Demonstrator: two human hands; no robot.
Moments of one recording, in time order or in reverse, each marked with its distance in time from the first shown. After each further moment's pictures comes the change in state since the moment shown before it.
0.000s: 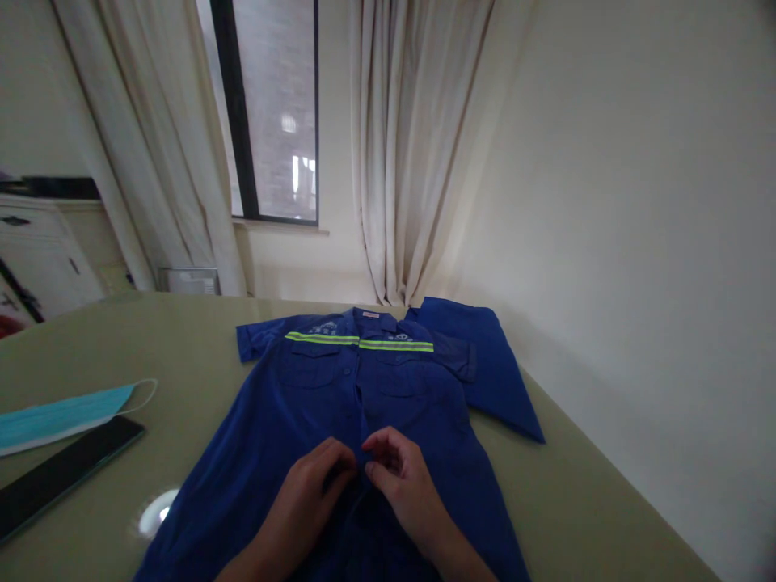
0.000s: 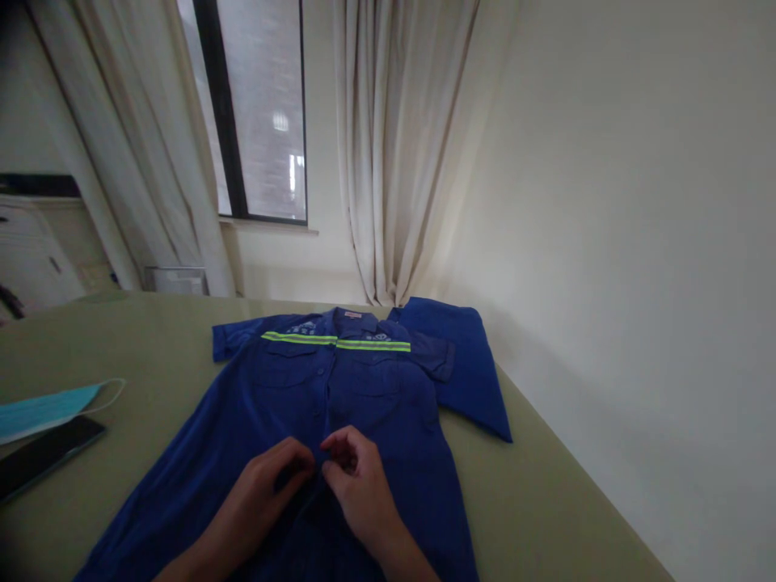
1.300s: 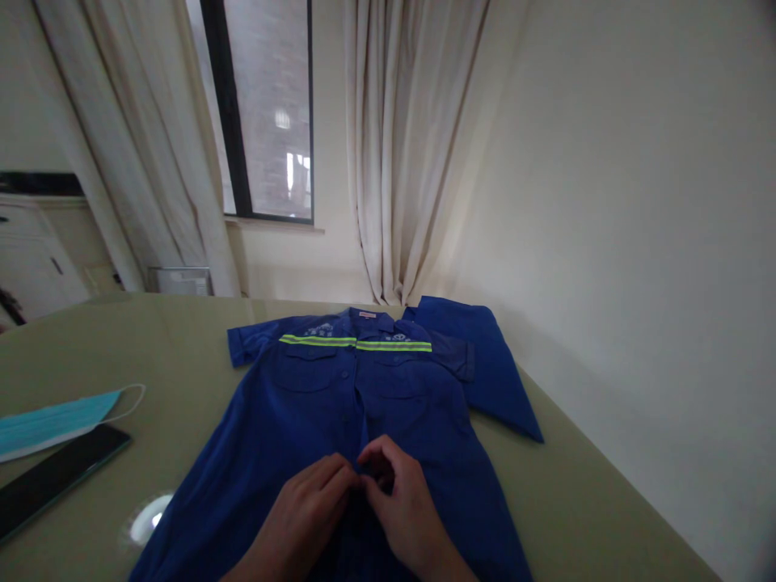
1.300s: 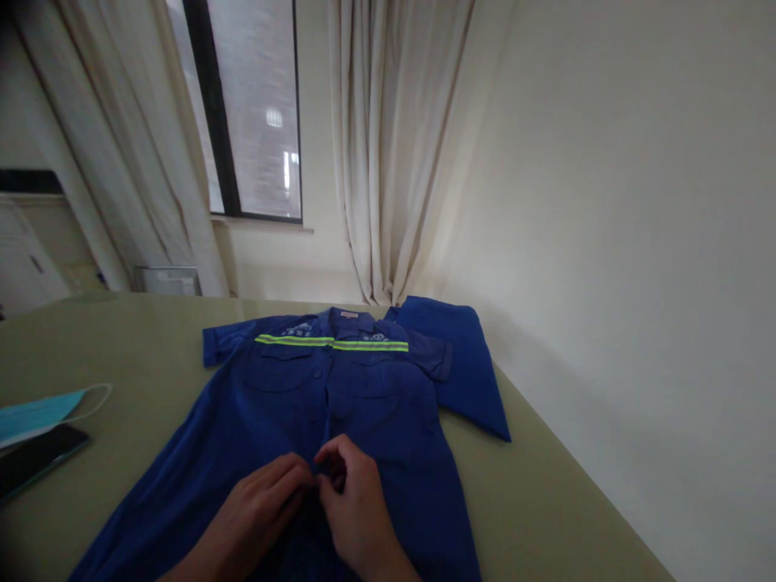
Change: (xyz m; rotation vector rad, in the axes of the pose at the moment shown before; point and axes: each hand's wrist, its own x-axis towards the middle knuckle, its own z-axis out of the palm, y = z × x) left_hand -0.007 -0.010 0.005 0.340 0.008 0.312; right_hand -0.008 -0.010 0.008 -0.243 0.004 -0.044
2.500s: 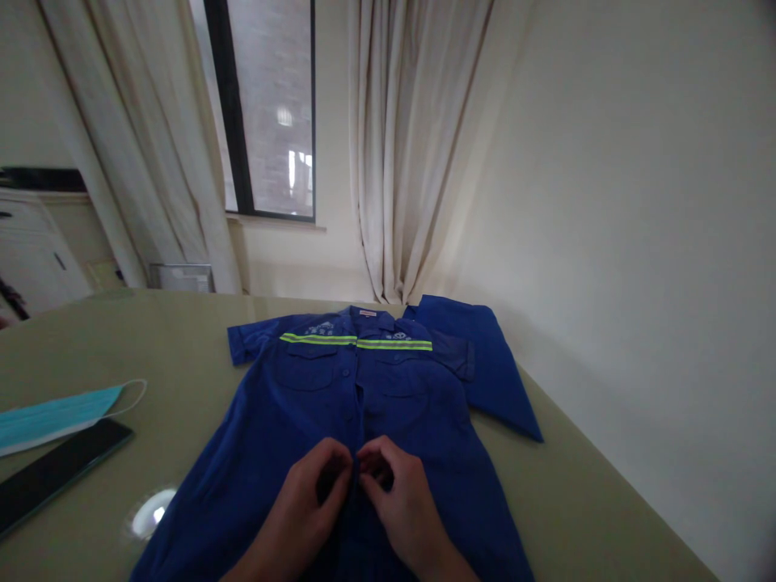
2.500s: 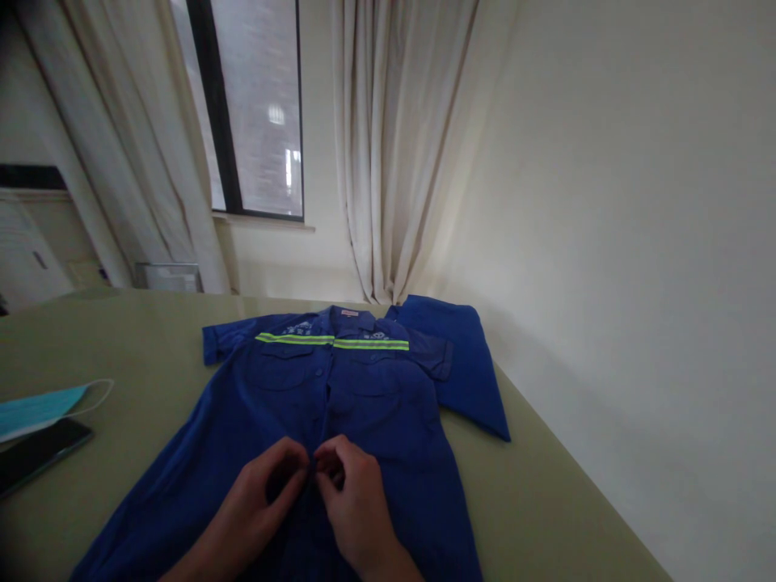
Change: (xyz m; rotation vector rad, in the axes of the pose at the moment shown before) left_hand 0.007 0.010 -0.004 -0.520 0.059 -0.361; right_hand 0.002 0.006 0.000 -0.045 -0.003 -0.057
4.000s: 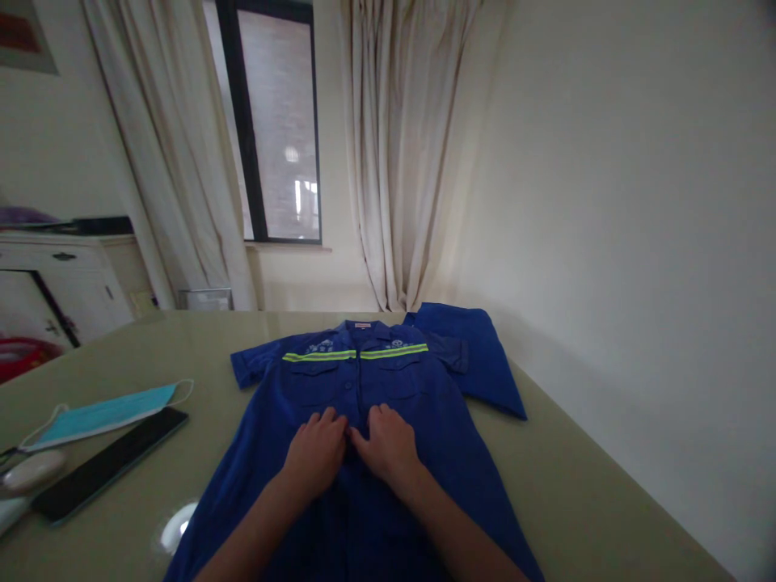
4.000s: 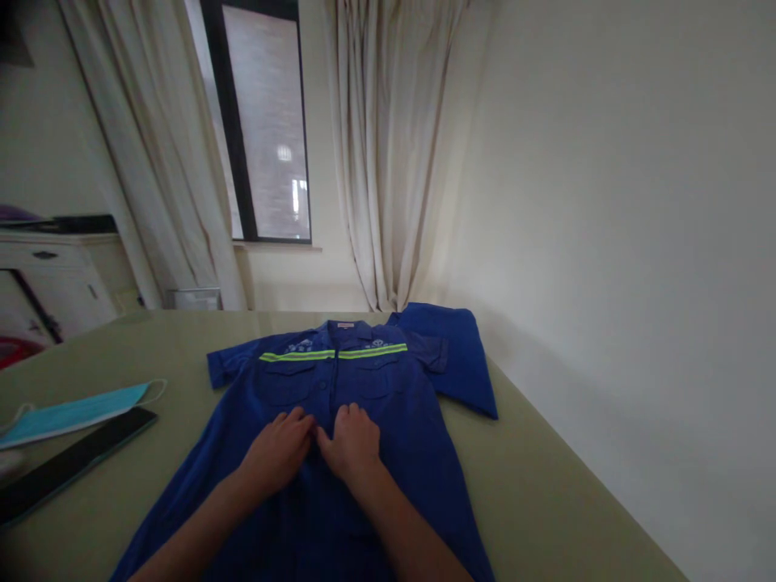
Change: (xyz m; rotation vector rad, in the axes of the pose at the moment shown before) left_hand 0.012 0.026 -0.018 0.975 -0.118 -0.120; right_hand 0.021 -0.020 0.013 -0.891 0.045 0.025
